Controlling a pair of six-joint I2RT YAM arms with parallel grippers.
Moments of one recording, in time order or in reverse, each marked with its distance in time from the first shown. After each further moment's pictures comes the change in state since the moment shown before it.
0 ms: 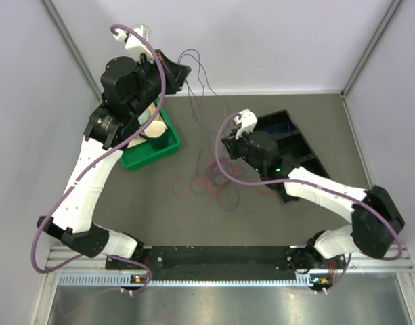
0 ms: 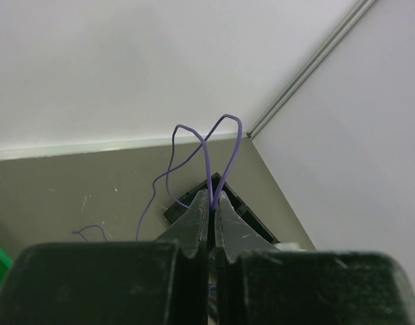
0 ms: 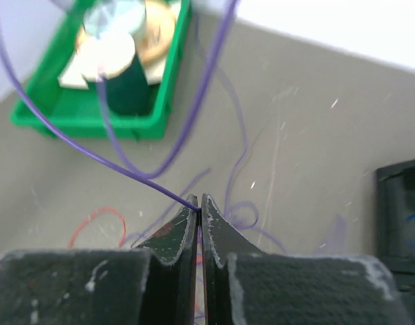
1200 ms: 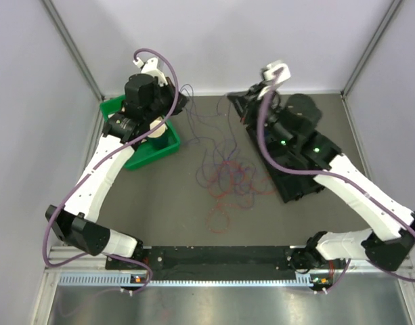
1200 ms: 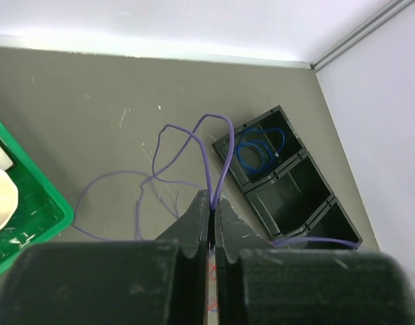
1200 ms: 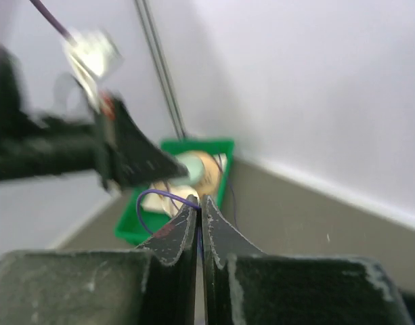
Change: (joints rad) left arm 0.092 0.005 -0.306 0.010 0.045 -0.018; right arm -0.003 -0.142 0.505 -0.380 -0.052 -0.018
